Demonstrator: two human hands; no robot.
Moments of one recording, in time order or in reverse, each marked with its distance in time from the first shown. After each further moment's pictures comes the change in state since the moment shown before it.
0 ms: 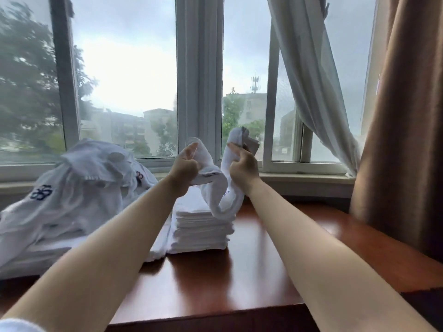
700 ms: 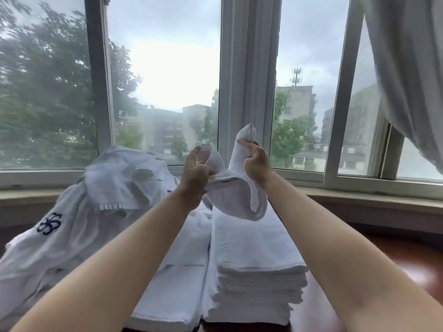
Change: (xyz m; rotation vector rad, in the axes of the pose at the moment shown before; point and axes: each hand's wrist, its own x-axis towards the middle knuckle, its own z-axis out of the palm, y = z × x) left_hand 0.141 -0.044 -0.077 -0.182 0.205 -0.099; right_hand 0.182 0.060 0.159 0.075 -0.159 -0.050
